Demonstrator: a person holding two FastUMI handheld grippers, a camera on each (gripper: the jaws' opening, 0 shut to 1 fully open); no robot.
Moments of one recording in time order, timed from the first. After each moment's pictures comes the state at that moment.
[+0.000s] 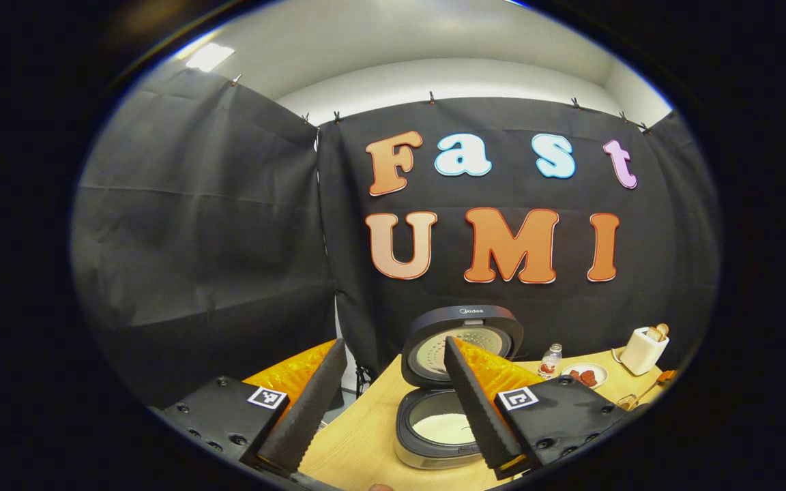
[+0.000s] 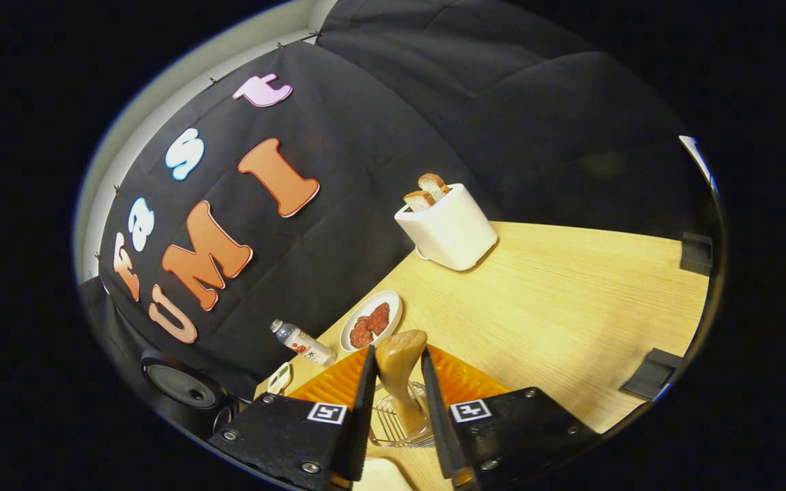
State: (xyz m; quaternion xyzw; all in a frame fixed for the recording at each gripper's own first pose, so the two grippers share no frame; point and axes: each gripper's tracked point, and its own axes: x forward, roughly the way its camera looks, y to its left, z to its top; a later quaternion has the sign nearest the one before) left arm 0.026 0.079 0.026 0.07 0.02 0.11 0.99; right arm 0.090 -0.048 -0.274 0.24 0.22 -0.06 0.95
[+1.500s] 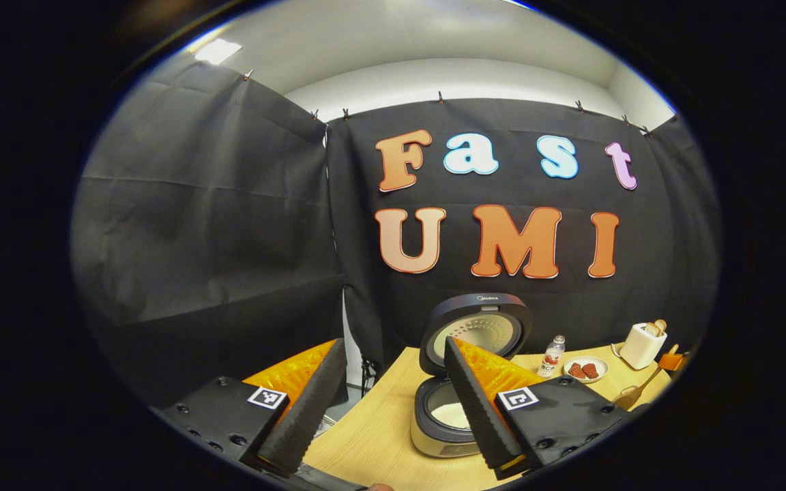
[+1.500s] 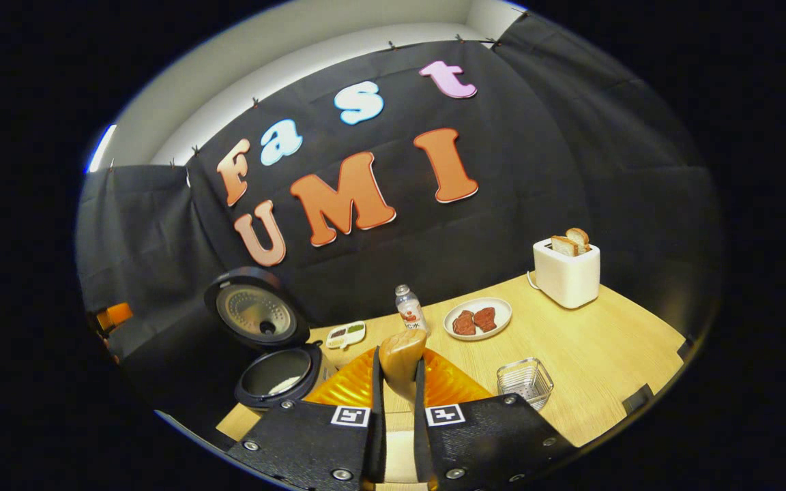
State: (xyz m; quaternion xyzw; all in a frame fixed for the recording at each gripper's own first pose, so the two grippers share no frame) left arm -0.014 0.118 0.018 0.06 0.04 0.11 0.99; right arm -0.012 0.156 -0.189 0.01 0.19 0.15 0.97
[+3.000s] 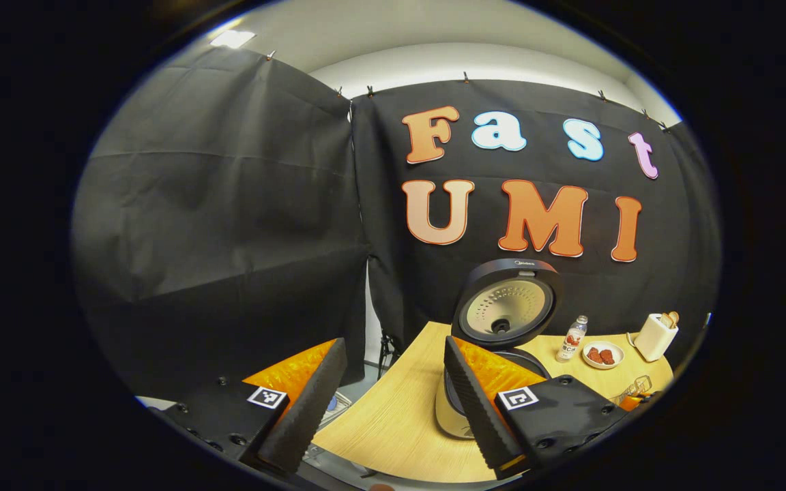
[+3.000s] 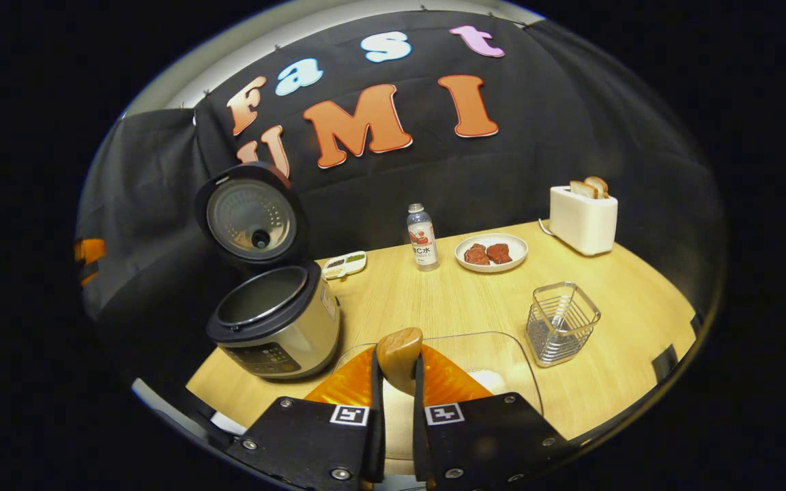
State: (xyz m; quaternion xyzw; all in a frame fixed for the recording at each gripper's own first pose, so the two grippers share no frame) left arm -0.035 0.159 -0.021 0.04 0.08 0.16 0.98; right arm -0.052 0.178 -0.308 0.00 0.30 0.15 0.94
